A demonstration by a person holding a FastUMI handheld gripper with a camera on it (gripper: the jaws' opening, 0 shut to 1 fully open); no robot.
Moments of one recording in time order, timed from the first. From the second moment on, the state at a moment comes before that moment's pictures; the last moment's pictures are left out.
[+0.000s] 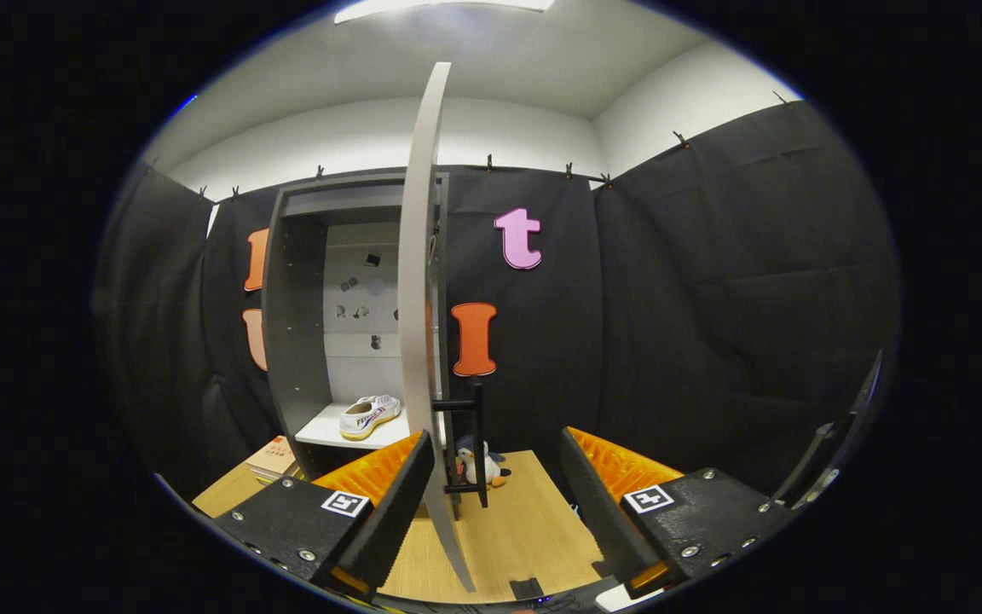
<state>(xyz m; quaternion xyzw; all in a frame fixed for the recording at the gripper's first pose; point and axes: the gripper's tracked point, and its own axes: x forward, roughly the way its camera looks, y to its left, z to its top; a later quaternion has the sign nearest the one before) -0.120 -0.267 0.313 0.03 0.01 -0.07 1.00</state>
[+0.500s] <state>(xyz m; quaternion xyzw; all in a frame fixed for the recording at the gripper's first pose) -0.100 -0.272 0.306 0.04 0.01 -0.02 1.00</state>
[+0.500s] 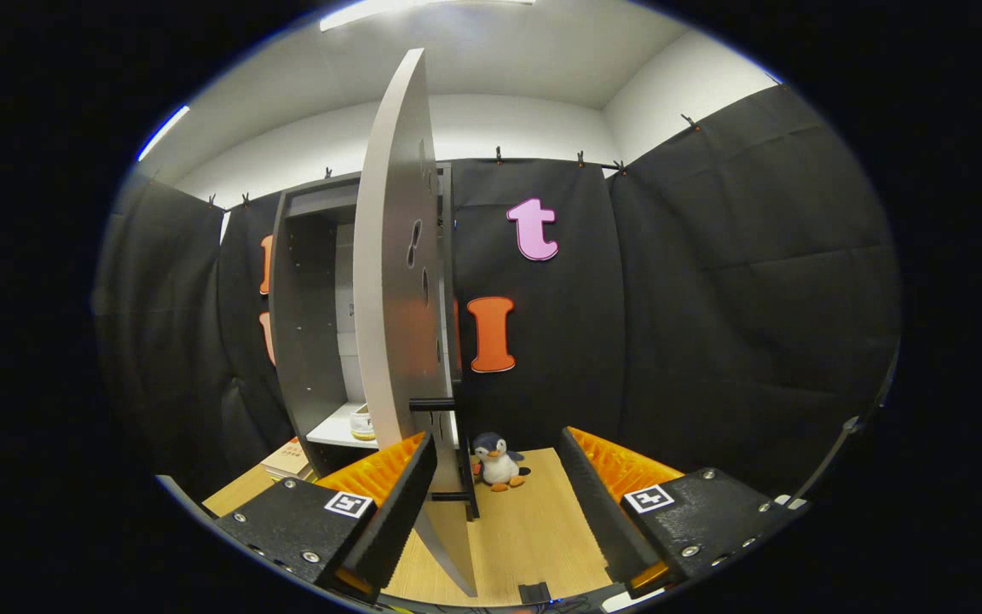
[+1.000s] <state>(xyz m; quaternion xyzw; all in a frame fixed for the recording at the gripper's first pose) -0.097 -0.210 0.311 0.04 0.00 0.05 1.00</state>
